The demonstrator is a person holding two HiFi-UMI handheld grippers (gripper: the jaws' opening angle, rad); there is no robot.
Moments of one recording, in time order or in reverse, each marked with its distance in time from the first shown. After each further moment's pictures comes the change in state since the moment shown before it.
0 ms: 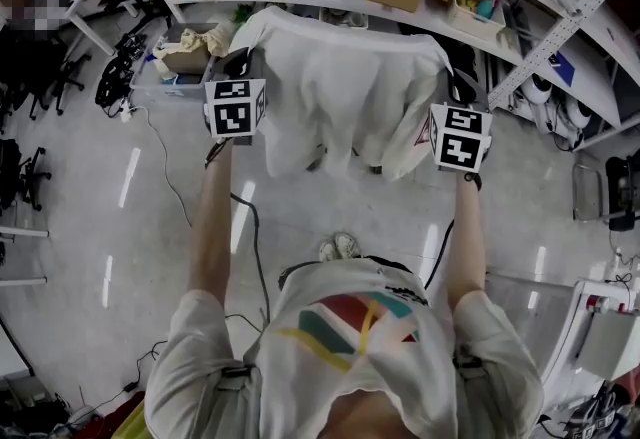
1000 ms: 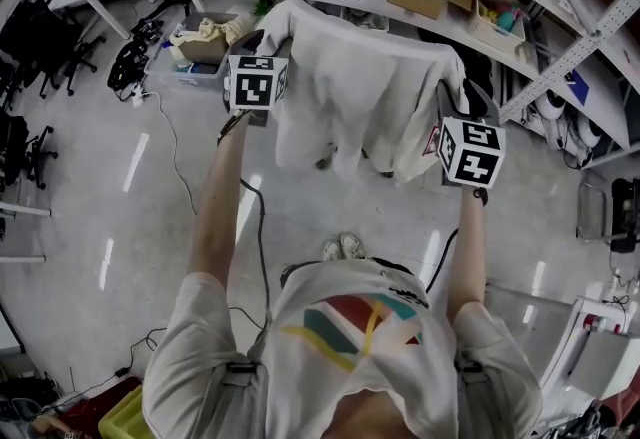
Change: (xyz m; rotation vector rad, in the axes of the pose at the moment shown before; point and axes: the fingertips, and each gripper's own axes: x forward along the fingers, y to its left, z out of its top) left arm 0.029 0.014 -0.003 -0.001 0.061 -0.028; right arm -0.006 0.041 0.008 0.094 -0.005 0.144
